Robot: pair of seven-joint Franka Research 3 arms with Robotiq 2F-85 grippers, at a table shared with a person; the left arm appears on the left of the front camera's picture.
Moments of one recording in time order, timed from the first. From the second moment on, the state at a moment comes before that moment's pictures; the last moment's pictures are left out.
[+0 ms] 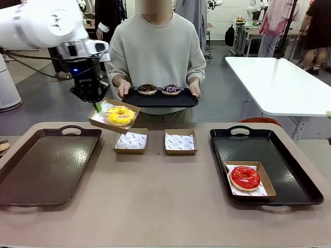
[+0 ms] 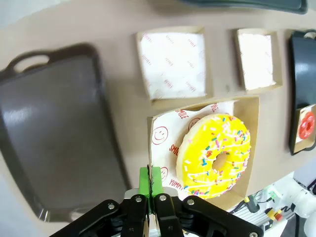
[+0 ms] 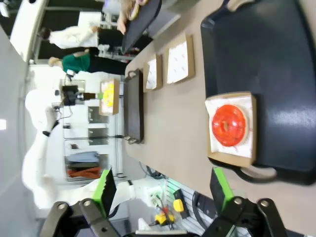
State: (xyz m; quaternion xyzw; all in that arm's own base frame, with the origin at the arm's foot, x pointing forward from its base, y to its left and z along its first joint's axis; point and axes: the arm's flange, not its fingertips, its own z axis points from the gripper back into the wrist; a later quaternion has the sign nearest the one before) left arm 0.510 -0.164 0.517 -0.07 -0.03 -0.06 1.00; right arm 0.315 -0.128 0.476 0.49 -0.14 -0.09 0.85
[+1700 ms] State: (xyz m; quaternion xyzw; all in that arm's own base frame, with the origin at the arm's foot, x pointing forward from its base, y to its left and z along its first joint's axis) left arm 0.383 -0.039 0.437 -0.01 0.04 0.02 1.00; right arm 0.439 0.156 0.428 0.24 -0.08 0.05 0.96
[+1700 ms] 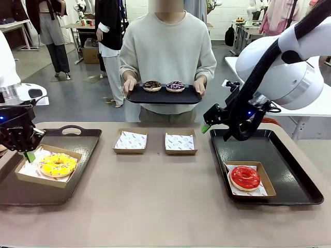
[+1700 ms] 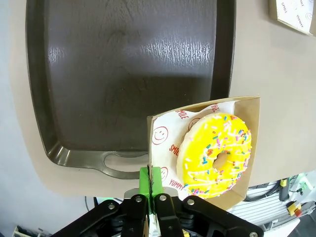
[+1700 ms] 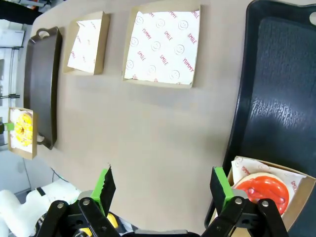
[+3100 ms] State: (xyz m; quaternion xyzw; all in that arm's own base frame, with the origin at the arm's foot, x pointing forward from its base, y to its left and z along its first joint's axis) left arm 0.373 -0.026 0.407 -0.01 0.05 0.03 1.00; right arm 0.509 0.226 0.415 0.15 -0.05 0.08 0.98
